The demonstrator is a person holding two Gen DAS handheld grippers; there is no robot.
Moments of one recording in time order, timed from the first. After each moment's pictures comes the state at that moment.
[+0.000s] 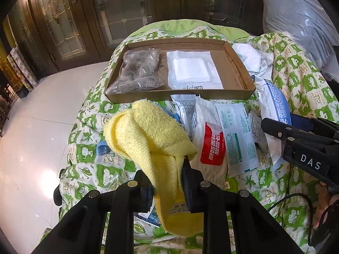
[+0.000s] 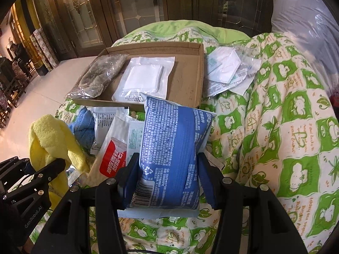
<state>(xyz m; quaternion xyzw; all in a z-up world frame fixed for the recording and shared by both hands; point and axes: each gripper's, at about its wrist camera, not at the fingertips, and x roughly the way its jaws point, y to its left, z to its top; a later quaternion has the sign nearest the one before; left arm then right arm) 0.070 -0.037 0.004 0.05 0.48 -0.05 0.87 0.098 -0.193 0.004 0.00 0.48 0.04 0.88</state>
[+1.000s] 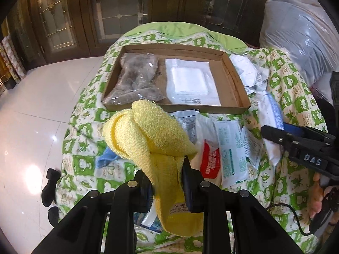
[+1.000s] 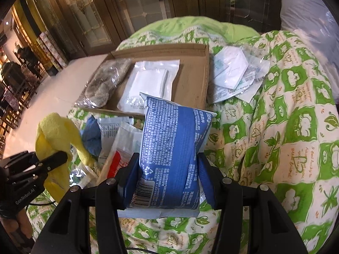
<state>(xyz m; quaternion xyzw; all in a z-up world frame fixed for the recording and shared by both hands) 0.100 -0.016 0.021 0.01 0.50 -0.10 0.86 0.125 -0.209 0.013 0.03 0.51 0.09 0.85</state>
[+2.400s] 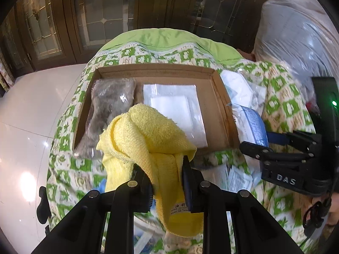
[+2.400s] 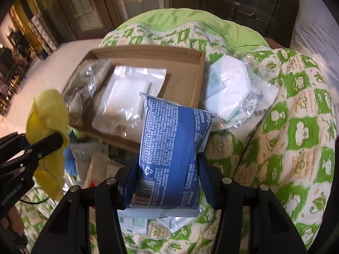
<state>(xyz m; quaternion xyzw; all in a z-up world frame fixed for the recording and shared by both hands) 0.186 -0.047 0.037 0.00 0.50 -0.13 0.86 0.206 -0.216 0.019 -0.02 0.55 0.07 0.83</state>
